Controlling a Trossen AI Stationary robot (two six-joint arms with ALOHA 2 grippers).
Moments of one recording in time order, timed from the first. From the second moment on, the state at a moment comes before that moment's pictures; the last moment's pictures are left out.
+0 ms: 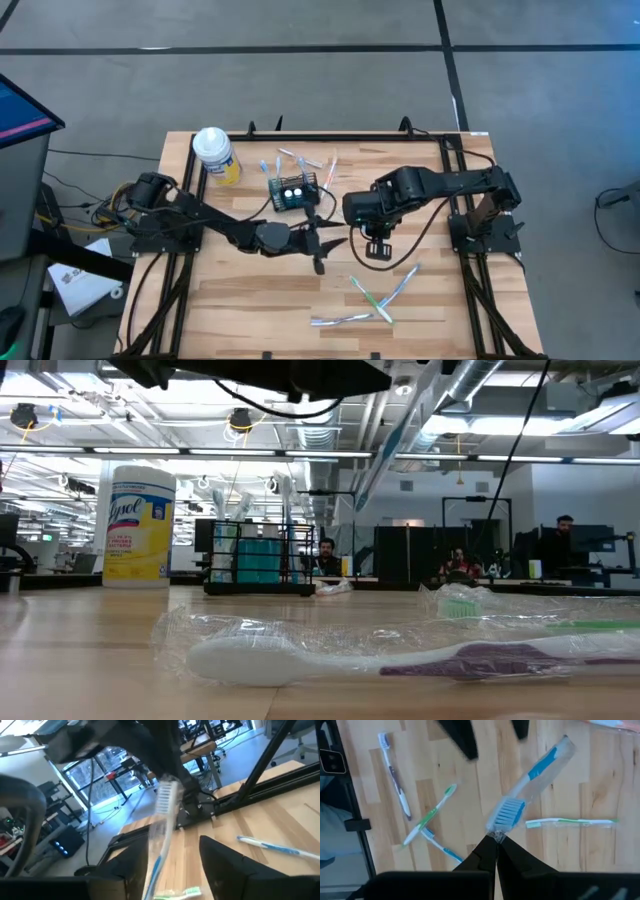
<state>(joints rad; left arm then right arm) -0.28 1.74 0.92 0.77 -0.52 0.45 0.19 1.79 1.97 -1.56 0.00 0.29</state>
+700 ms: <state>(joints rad) -0.28 1.86 1.04 0.78 -0.61 0.54 0.23 1.79 1.97 -1.52 -0.01 0.31</state>
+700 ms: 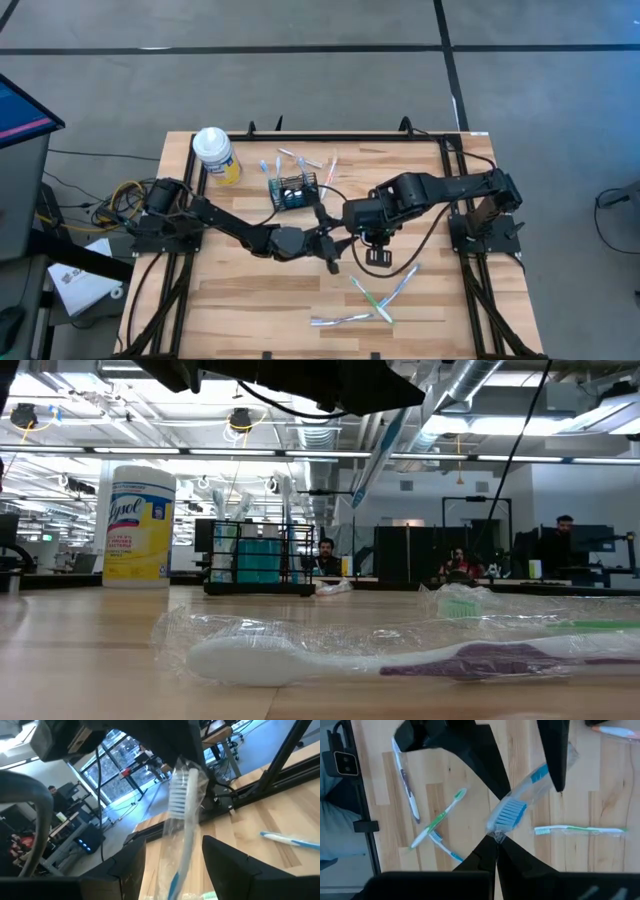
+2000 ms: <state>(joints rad) -0.30 1.83 1.04 0.65 -0.68 0.54 0.22 1.77 1.97 -1.52 0.00 0.25</state>
